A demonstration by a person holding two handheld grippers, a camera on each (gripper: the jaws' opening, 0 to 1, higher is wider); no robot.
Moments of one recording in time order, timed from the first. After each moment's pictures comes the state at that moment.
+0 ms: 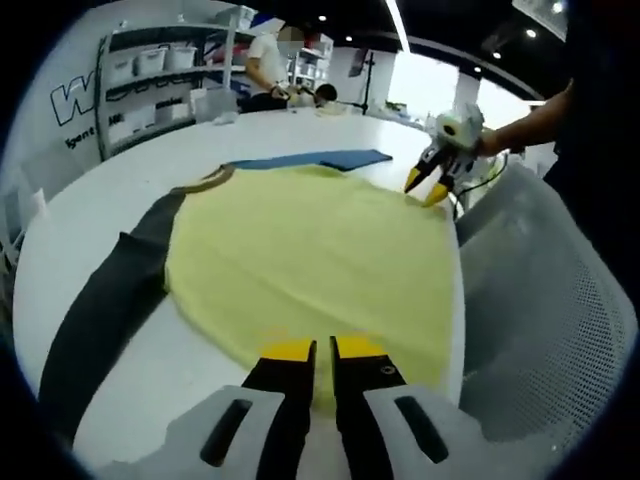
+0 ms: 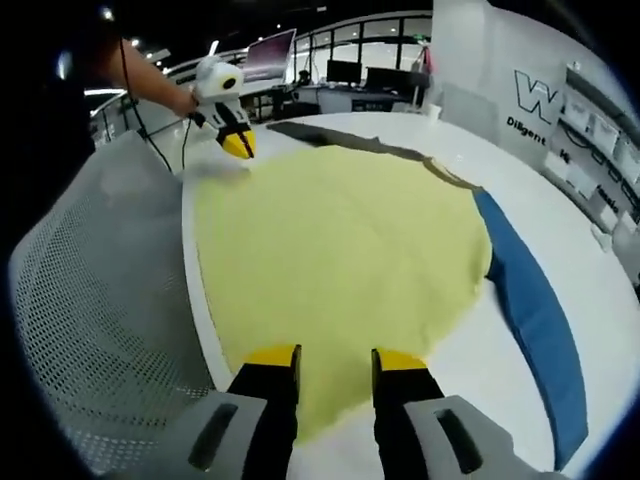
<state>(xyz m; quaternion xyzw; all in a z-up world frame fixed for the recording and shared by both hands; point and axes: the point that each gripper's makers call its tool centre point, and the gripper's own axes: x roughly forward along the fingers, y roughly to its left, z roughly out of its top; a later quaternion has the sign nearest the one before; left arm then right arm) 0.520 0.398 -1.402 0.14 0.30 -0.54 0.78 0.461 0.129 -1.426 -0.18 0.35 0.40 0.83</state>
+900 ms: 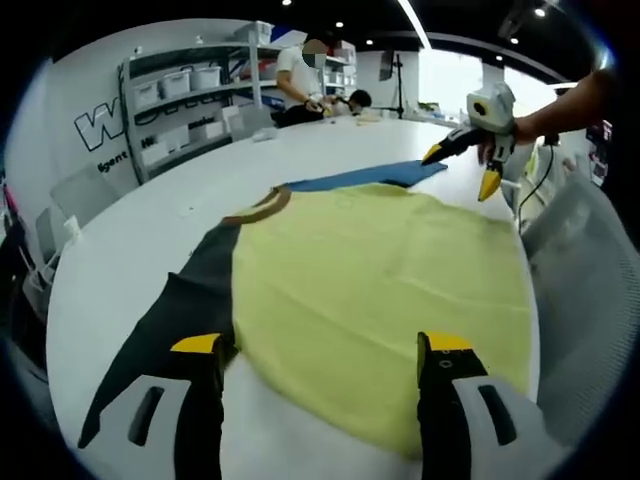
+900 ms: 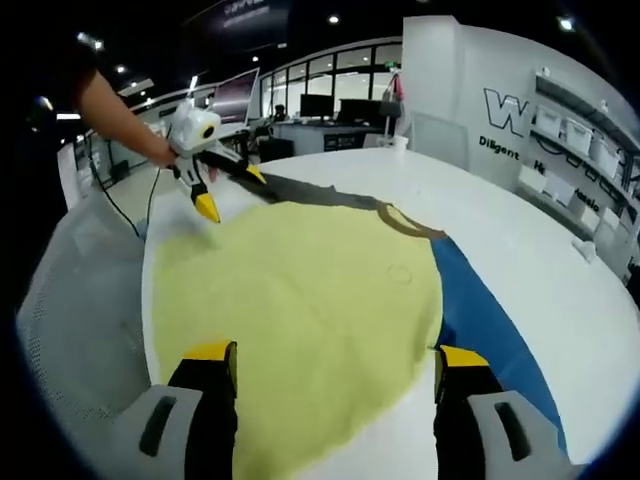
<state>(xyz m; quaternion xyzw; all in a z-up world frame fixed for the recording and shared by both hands) 0.600 0.389 -1.396 0.18 0.26 -0.47 0.83 0.542 0.135 -1.384 -0.14 0.28 0.37 0.88</state>
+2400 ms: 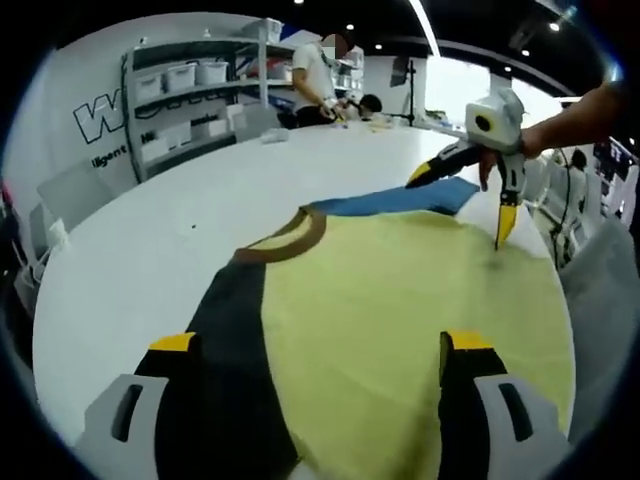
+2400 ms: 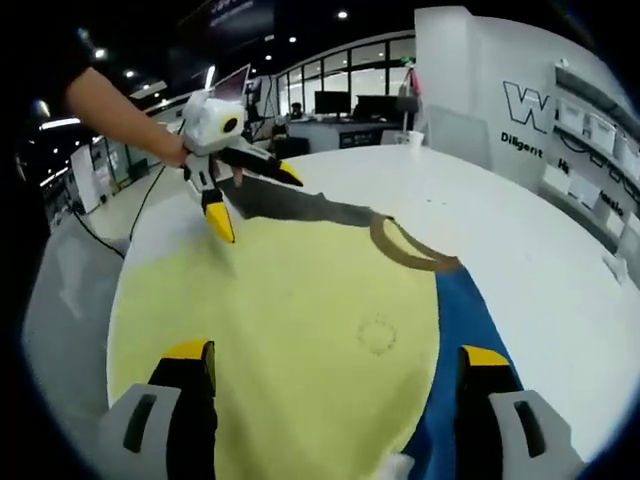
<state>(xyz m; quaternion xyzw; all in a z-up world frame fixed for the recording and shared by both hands) 0.690 0.339 -1.400 0.15 0.27 -0.47 0.82 0.642 0.167 -1.404 -0.14 0.30 0.42 0.85</state>
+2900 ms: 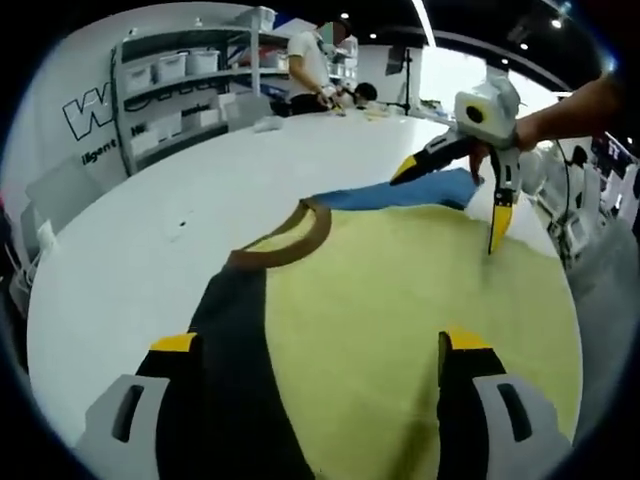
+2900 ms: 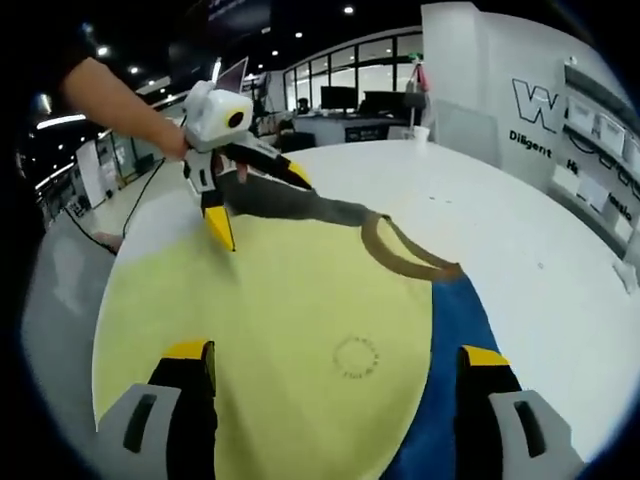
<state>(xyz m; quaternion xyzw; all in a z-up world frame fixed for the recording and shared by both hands) 0.717 0.319 -1.411 0.16 0.29 -0.48 0.81 0.674 0.173 -1.418 -0.14 0.31 0.43 0.84</state>
